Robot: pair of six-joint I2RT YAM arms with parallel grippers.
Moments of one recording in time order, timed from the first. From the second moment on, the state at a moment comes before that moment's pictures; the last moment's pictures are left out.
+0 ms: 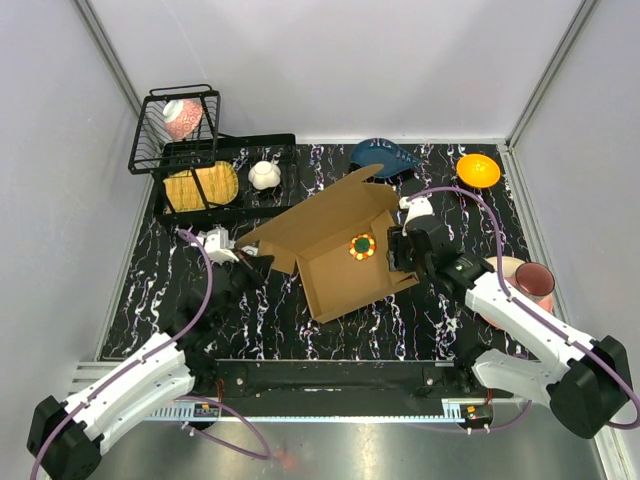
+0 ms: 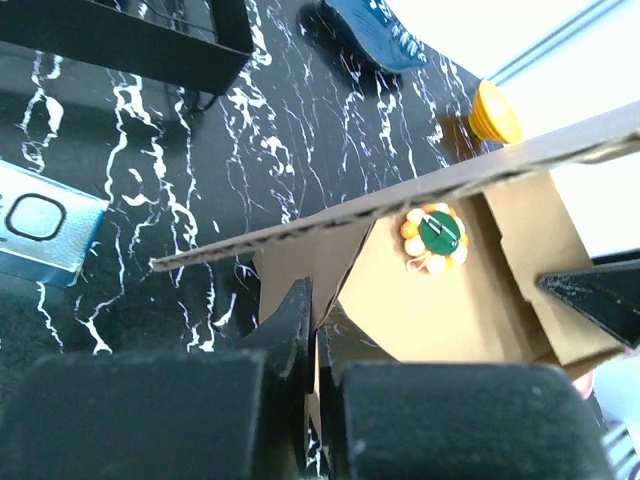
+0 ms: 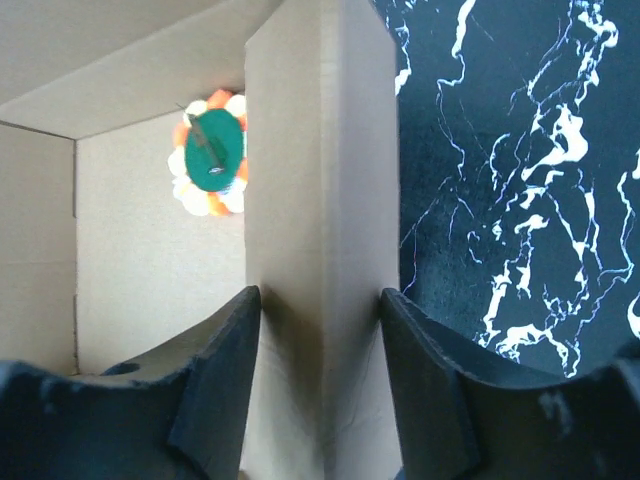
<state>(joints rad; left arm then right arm) -0.66 0.62 0.30 0.10 -0.26 -0.74 0.62 1.07 0.79 -0.39 0.22 0.29</state>
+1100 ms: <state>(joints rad) -0.67 0.70 0.44 -0.03 -0.31 -0.62 0.69 1.35 0.82 -0.42 0.37 0.46</state>
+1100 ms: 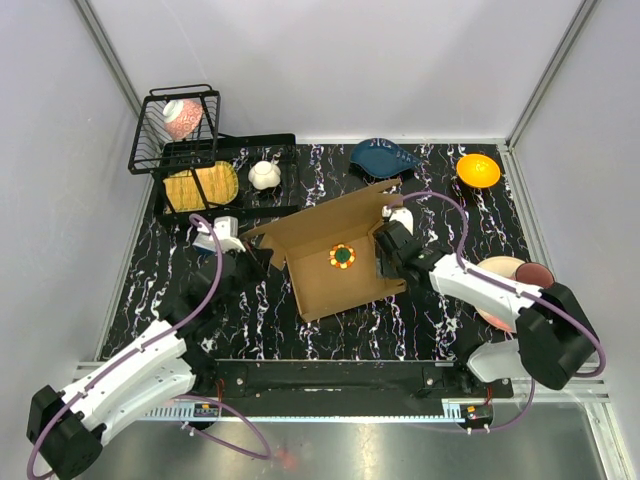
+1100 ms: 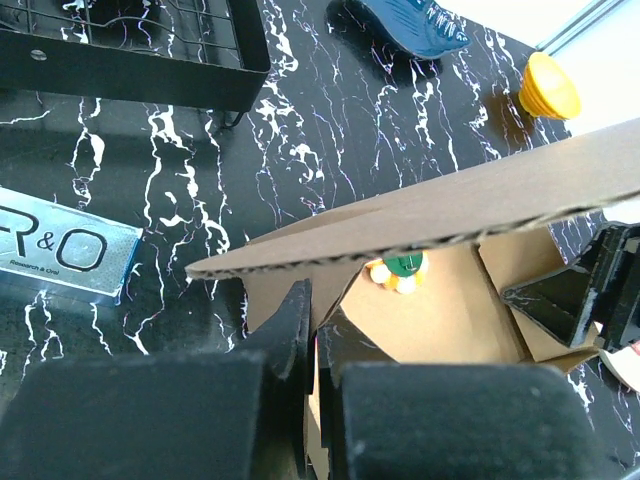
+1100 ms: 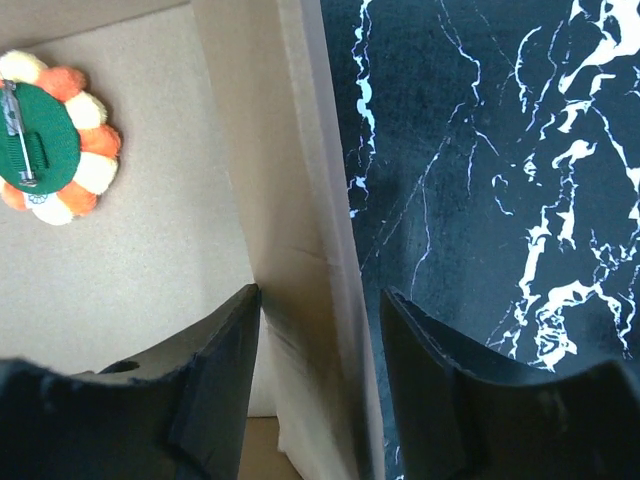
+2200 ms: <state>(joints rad) -0.67 0.79 0.57 -0.16 -0.28 -0.49 0.48 1.38 0.79 -0.05 0.12 0.42</state>
